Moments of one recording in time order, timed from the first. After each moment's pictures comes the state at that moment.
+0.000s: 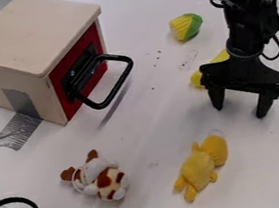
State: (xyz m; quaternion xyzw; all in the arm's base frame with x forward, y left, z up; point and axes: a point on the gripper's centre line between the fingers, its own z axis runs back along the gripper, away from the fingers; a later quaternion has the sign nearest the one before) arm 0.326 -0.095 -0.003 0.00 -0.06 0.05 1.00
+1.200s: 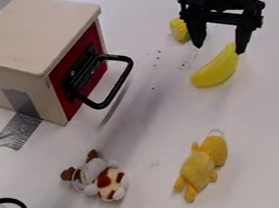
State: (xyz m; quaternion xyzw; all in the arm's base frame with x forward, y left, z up) arm 0.371 -0.053 0.063 -0.02 -0.05 -0.01 1.00
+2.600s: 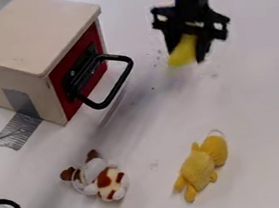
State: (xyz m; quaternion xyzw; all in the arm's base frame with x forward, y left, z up) arm 0.354 -0.010 0.065 0.01 -0.03 0.00 1.00
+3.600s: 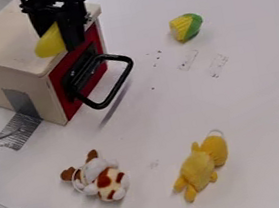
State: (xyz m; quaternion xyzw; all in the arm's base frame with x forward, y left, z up) arm 0.264 0.113 0.113 -0.01 0.01 -0.03 1.00
